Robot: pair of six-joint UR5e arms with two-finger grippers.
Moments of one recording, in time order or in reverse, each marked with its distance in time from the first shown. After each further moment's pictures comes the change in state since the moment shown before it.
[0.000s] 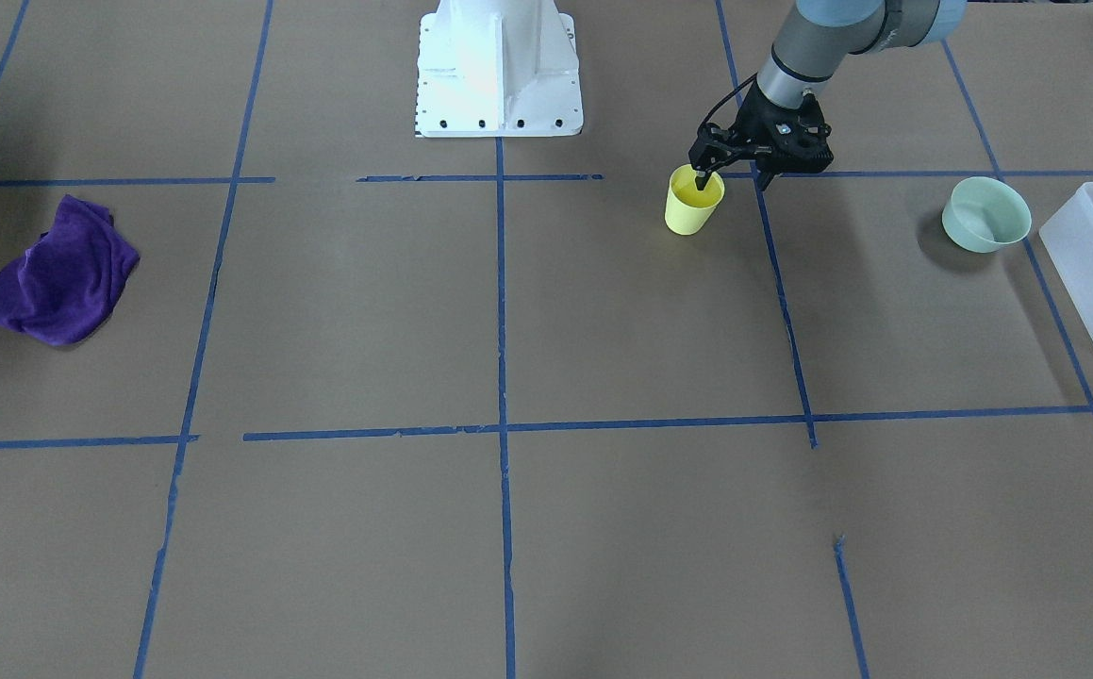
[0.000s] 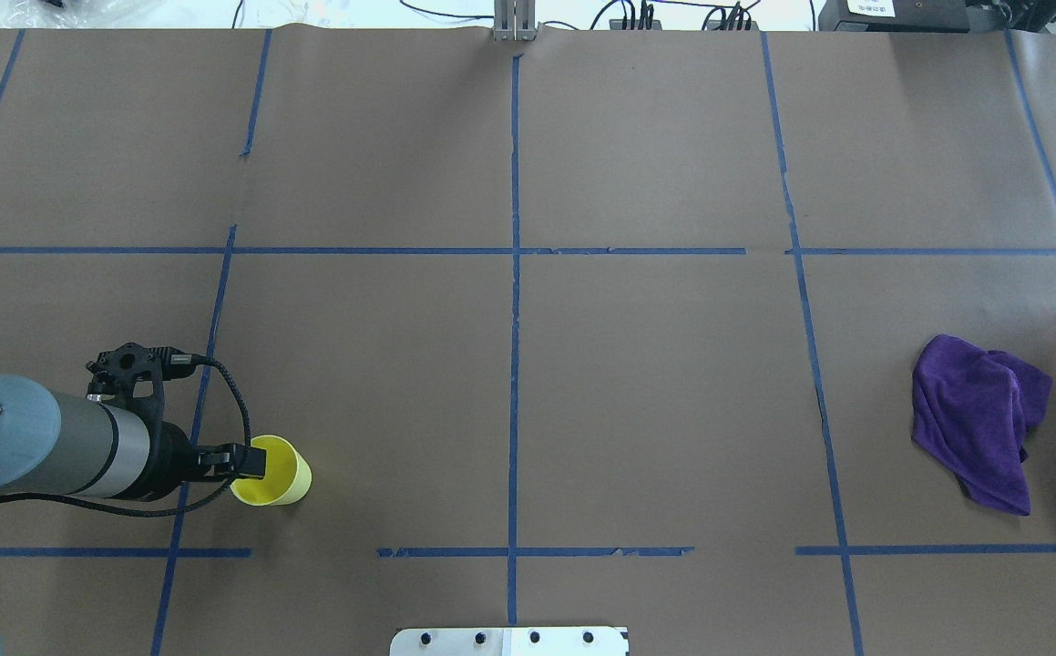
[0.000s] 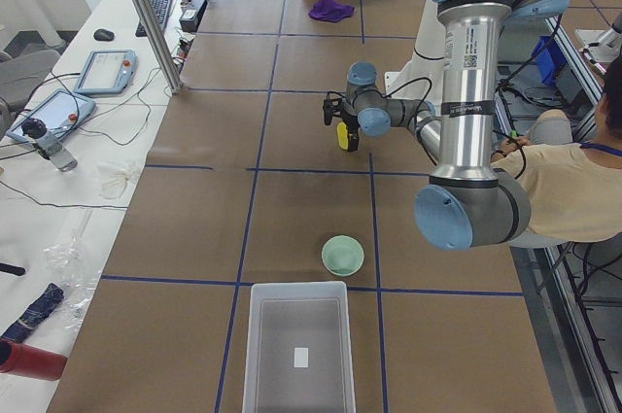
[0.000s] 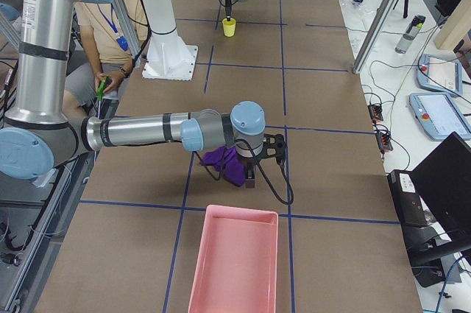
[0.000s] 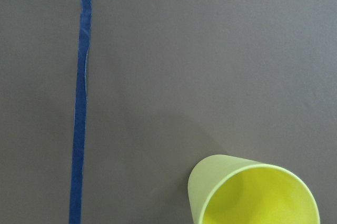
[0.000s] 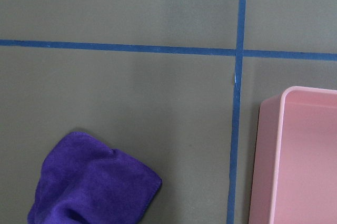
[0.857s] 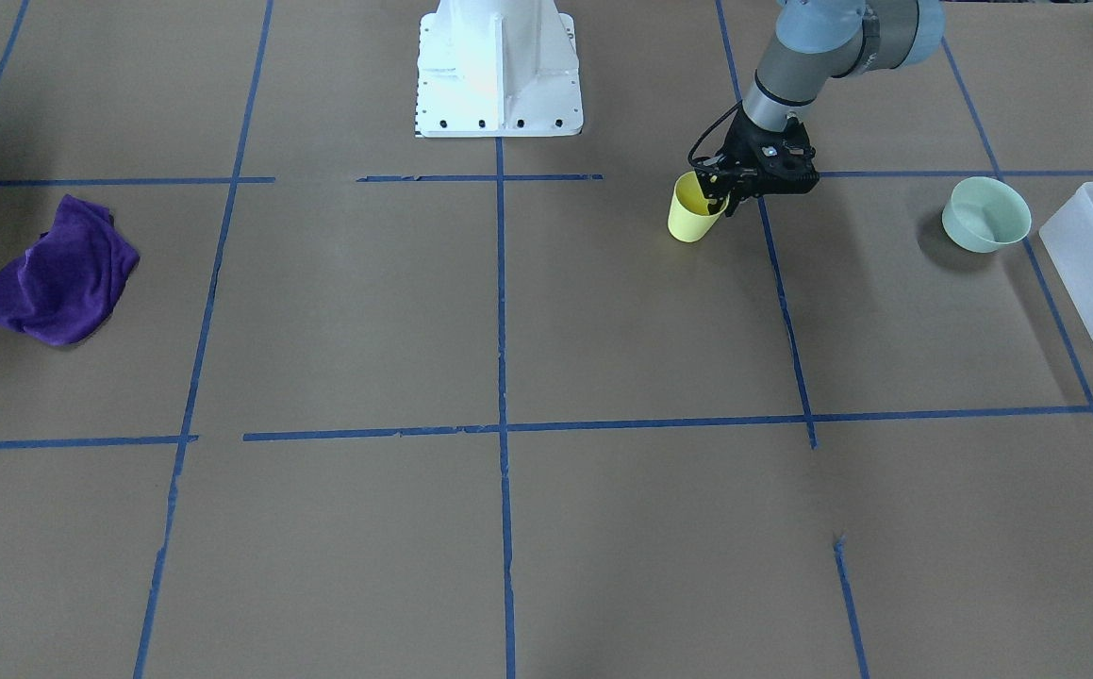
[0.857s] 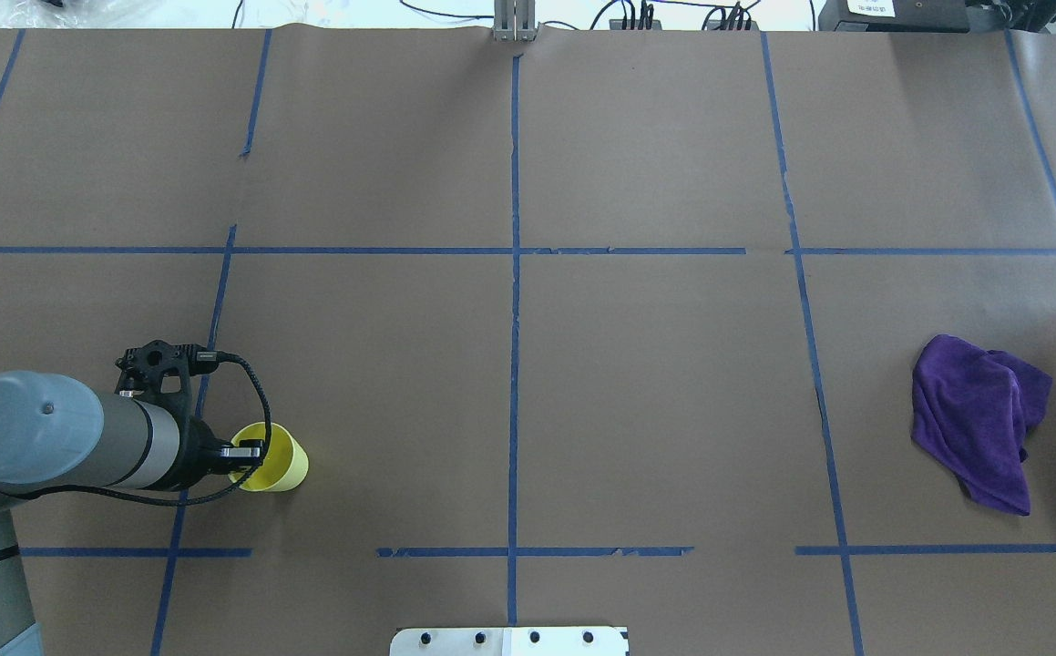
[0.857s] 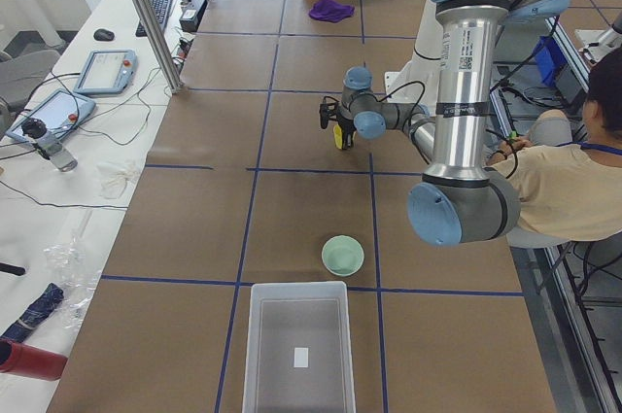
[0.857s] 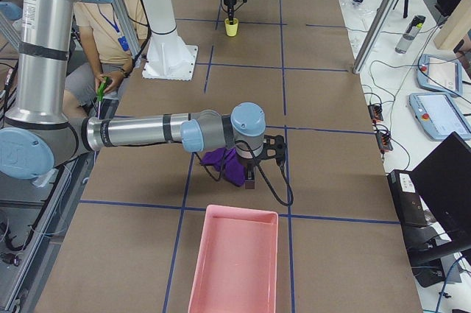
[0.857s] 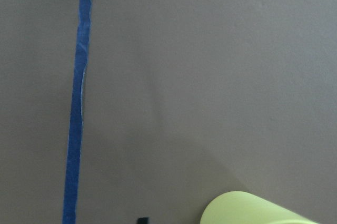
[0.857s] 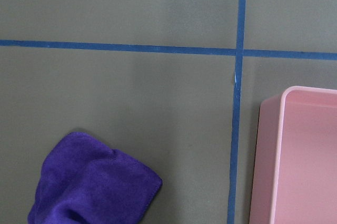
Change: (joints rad) left arm 0.004 -0.042 0.042 -0.001 0.023 0.000; right arm 0.000 0.001 0.000 0.002 0.004 0.002
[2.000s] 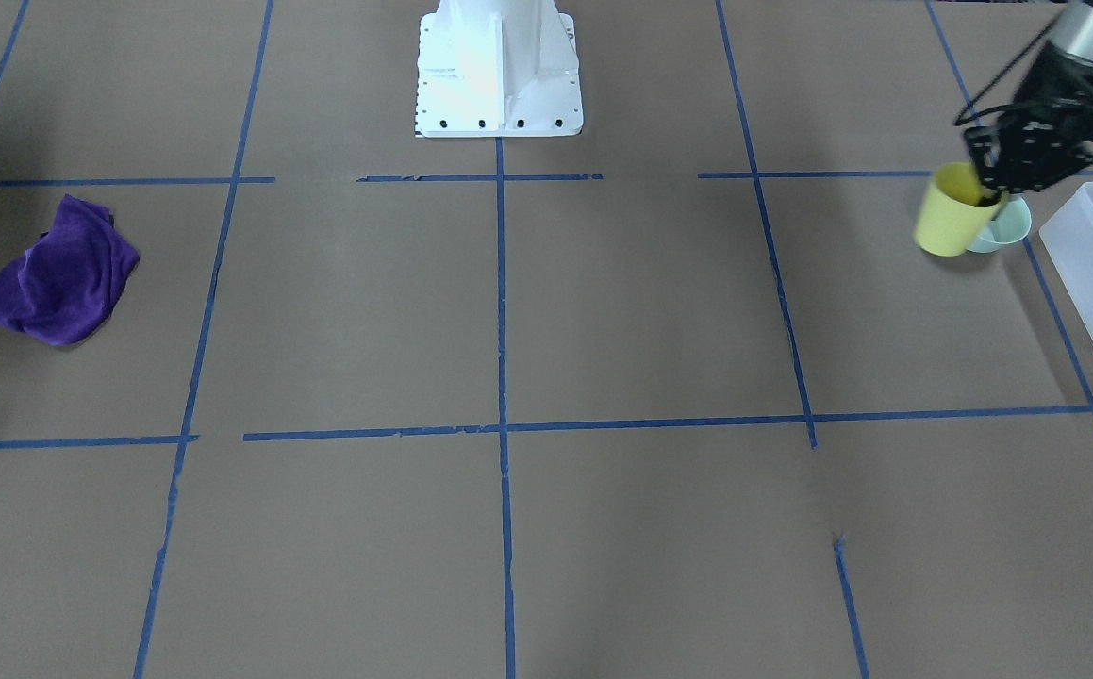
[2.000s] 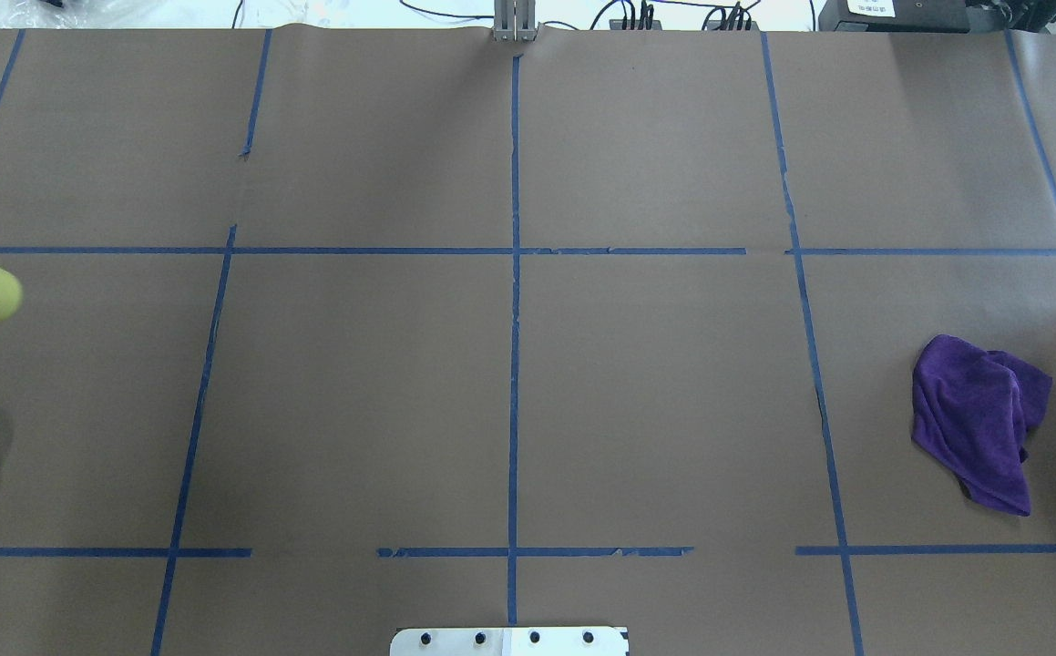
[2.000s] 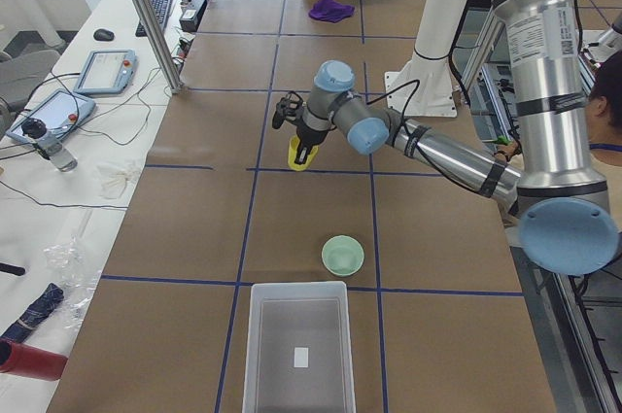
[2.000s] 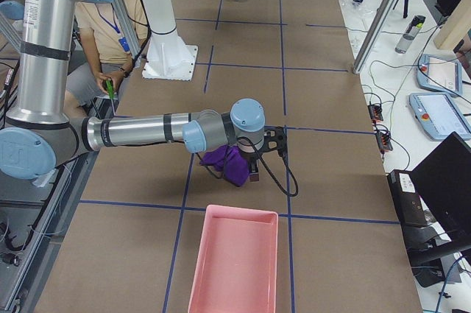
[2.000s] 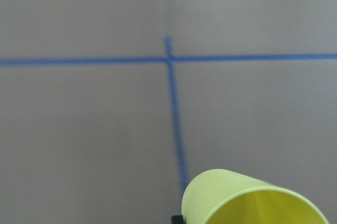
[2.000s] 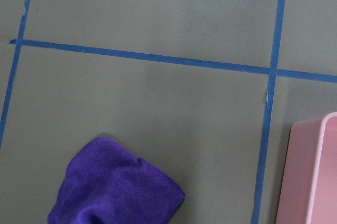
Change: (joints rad) left arm -0.785 0.250 -0.029 -0.009 -0.322 0.960; right arm -0.030 -0.001 -0.003 0.101 0.031 0.008
